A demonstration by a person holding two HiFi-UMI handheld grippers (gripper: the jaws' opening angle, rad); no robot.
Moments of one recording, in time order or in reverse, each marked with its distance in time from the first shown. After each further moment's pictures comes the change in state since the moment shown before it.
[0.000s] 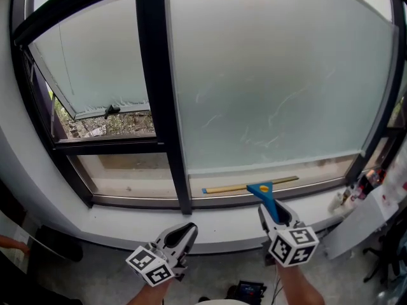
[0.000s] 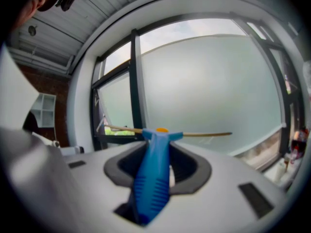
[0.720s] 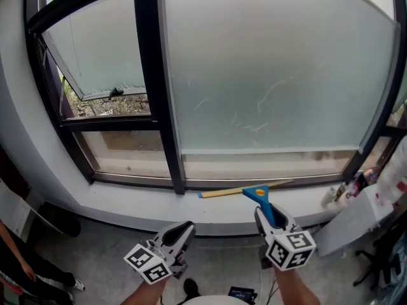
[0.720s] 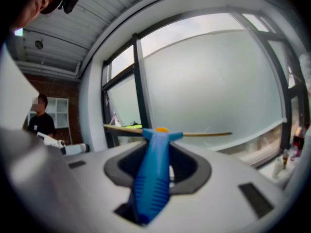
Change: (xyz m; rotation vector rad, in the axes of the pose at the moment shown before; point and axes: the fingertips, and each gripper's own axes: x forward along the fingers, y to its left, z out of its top) left arm -0.010 -0.127 -0.058 0.001 -0.018 0.068; right arm -0.120 -0.042 -0.031 0.019 0.047 0.105
